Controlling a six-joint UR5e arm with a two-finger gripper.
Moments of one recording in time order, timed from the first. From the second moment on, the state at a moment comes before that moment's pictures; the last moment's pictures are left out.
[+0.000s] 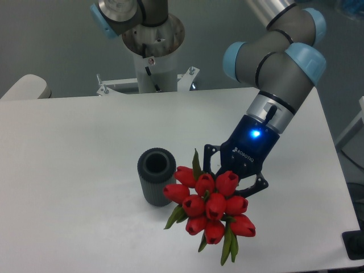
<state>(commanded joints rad) 2.67 -2.00 -1.45 -0.79 0.52 0.92</state>
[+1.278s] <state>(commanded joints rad) 2.63 -1.97 -1.45 -0.77 0.39 0.77</state>
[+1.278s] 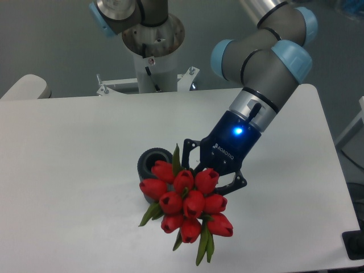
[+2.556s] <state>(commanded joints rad) 2.69 -1.77 -1.73 -0.76 0.09 1.01</state>
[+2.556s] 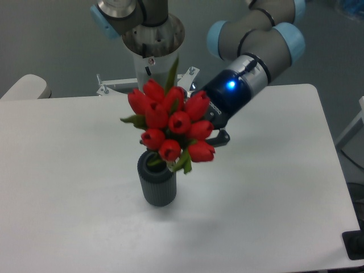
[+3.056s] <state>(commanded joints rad) 2.68 -1.75 -1.84 -0.76 0.09 1.14</state>
